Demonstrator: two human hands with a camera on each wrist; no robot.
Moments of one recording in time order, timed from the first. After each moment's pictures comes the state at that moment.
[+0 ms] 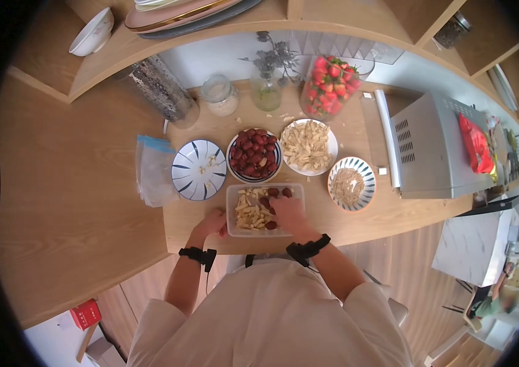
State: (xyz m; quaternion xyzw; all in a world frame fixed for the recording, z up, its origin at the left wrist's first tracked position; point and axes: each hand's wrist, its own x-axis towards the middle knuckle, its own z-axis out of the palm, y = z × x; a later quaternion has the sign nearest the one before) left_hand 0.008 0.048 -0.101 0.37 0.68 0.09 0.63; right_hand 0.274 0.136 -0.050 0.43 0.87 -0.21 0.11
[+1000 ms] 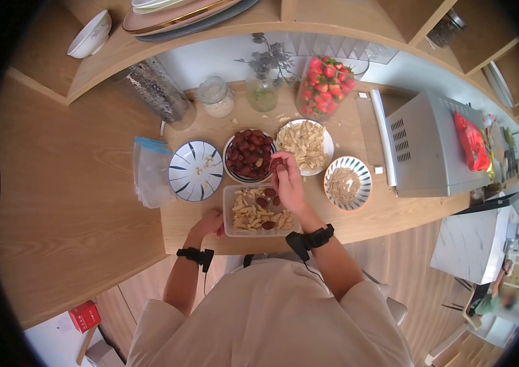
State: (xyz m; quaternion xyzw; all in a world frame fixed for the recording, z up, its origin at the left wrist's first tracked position) left_hand 0.009 0.047 -0.100 0.36 0.68 0.10 0.63; right_hand 0.260 0.180 0.016 0.34 0.48 -0.67 -0.46
